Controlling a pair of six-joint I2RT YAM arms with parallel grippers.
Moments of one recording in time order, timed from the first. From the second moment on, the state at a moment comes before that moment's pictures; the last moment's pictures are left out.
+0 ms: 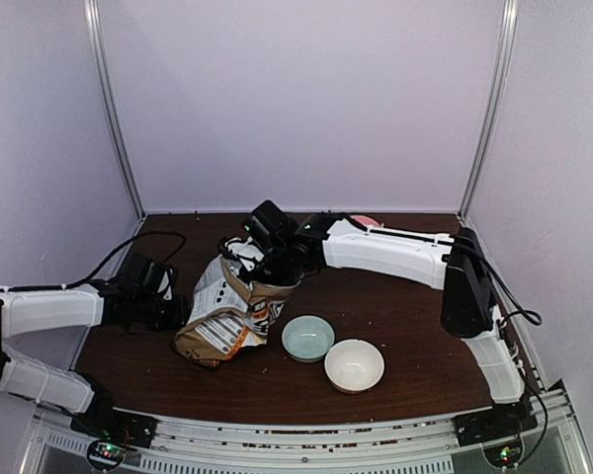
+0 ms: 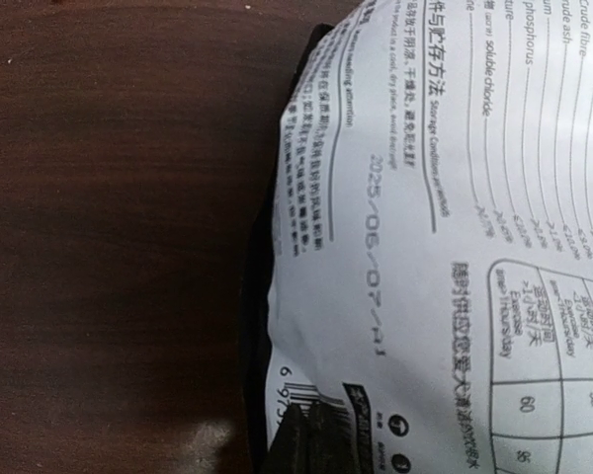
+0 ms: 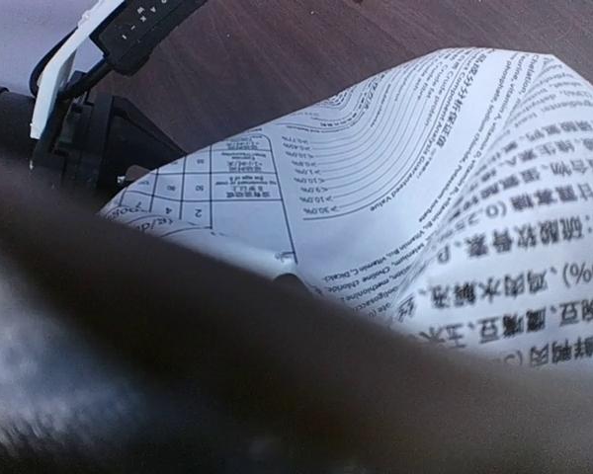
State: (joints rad) left arm -0.48 1.23 0.54 -0.23 0.04 -0.56; right arm 1.02 2.31 2.12 -0.70 -0.21 0.14
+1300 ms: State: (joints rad) left arm -0.77 1.17 1.28 -0.64 0.04 -0.50; right arm 1.03 1.73 1.31 0.12 -0.25 0.26
